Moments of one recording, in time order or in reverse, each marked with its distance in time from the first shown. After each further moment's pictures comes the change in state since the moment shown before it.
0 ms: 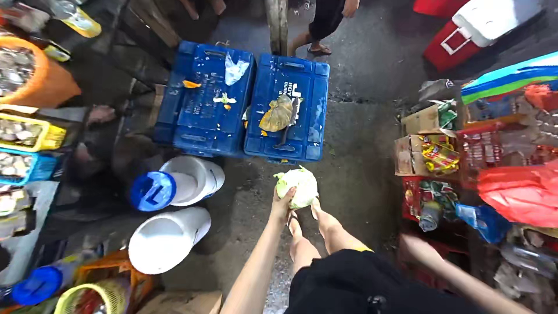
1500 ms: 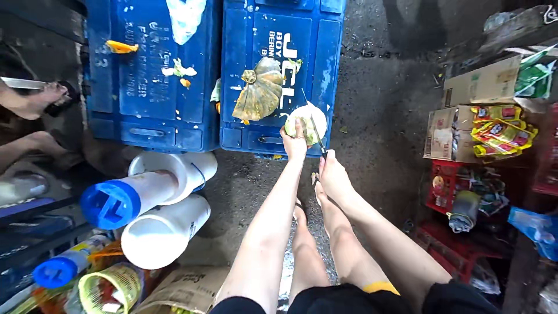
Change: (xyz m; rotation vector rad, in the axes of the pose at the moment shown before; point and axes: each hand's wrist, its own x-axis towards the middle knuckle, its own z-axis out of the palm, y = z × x) left_hand 0.263 0.003 0.125 0.386 0.366 0.121; right_hand 0.236 -0.279 -0.090 0.375 0.192 -0.189
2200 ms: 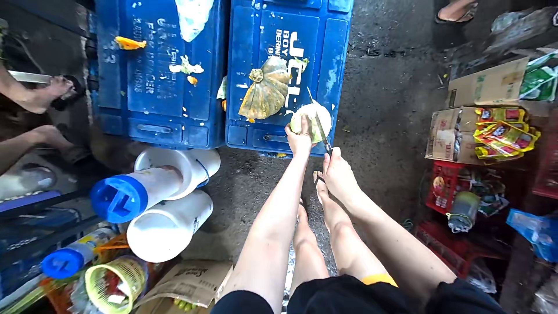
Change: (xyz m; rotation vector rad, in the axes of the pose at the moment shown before) left_hand 0.005 0.005 0.001 -0.012 0.004 -0.050; right_hand -0.015 -0.020 -0.021 -0.025 0.007 0.012
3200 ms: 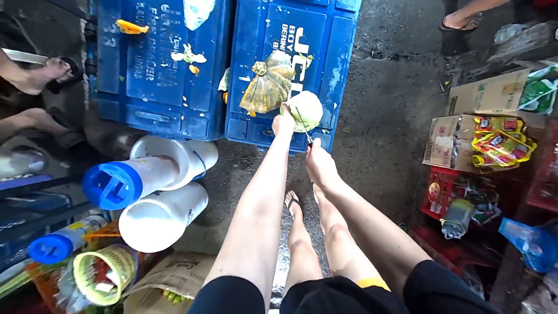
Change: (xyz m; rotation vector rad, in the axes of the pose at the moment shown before) left_hand 0.032 0.058 -0.027 0.631 -0.013 -0.058; right_hand 0.031 -0.028 0.030 -0.019 -0.066 0.008
